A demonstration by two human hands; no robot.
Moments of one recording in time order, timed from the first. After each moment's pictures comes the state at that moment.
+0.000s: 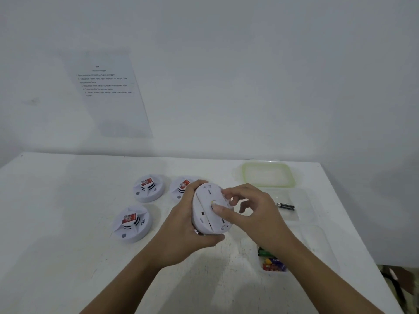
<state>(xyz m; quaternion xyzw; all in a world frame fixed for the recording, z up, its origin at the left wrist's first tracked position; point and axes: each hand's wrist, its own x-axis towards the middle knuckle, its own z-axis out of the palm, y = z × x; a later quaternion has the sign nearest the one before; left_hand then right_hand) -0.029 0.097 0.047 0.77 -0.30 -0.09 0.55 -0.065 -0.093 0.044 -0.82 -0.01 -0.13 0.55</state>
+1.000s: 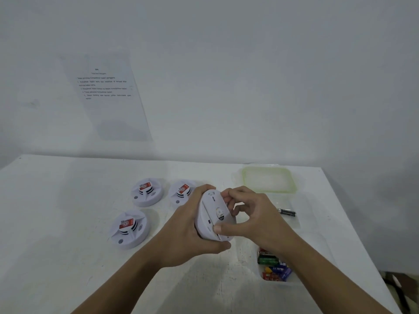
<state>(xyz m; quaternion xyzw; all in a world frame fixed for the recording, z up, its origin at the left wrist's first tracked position) -0.019 0.091 0.054 0.78 -0.32 -0.13 0.53 -0.054 -0.105 0.055 -0.81 -0.07 -0.02 0.59</state>
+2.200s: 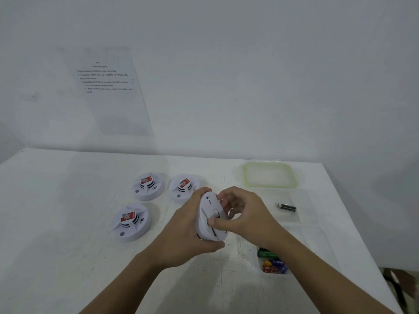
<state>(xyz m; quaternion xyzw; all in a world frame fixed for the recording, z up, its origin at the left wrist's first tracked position) -0.024 0.095 0.030 0.82 -0.31 -0.11 0.47 -0.048 -0.095 0.032 -0.82 -0.03 -0.02 0.56</state>
